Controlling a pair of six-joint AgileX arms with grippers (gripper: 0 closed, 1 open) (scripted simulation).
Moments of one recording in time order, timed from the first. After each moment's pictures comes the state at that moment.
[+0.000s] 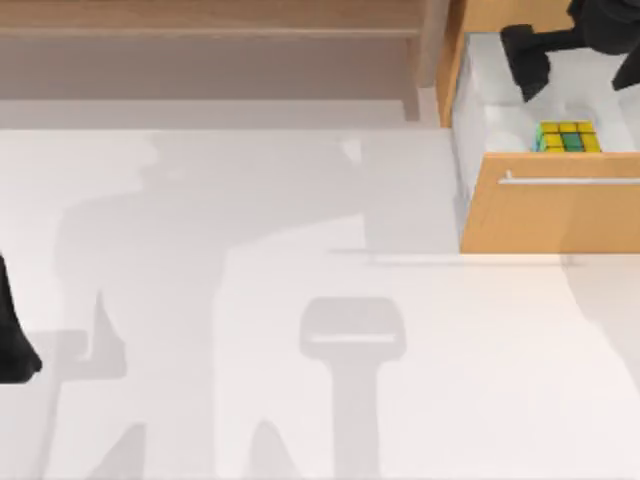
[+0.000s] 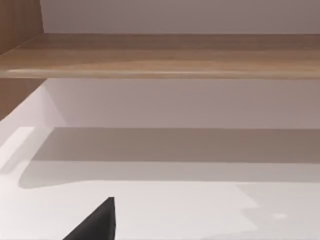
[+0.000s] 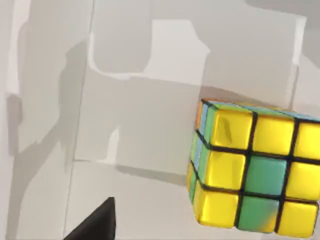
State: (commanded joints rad) left arm 0.00 0.00 0.00 0.00 0.00 0.00; right arm 0.17 2.29 2.20 -1.23 0.03 0.03
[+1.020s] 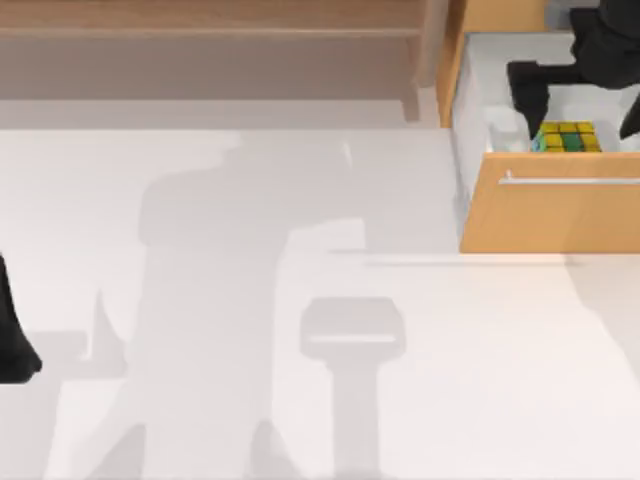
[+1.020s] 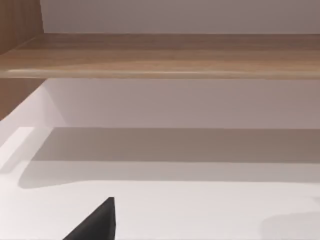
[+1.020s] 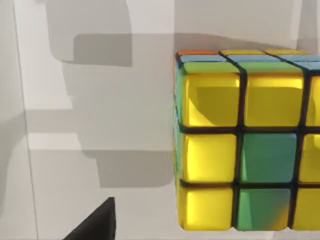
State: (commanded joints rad) left arm 0.00 0.00 0.00 0.00 0.00 0.00; right arm 0.15 2.40 2.25 -1.33 0.02 0.15
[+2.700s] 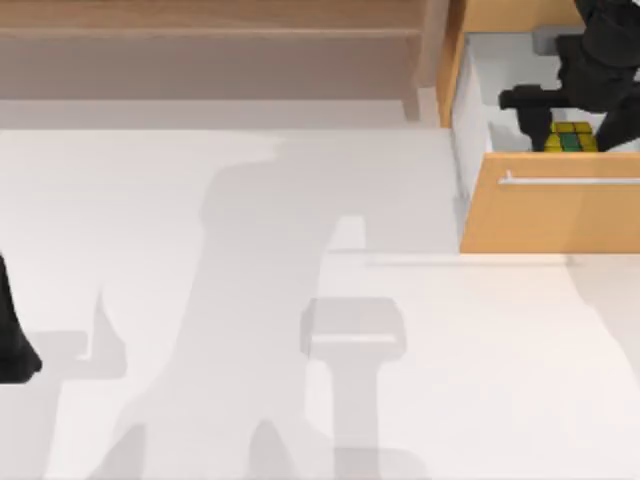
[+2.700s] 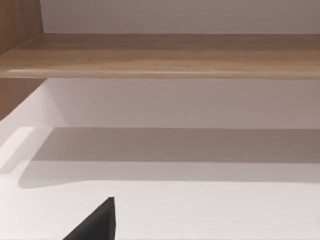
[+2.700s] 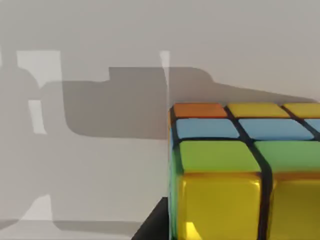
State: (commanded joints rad) left arm 0.00 0.00 0.00 0.00 0.00 0.00; right arm 0.13 2.47 2.21 -1.22 0.02 0.14
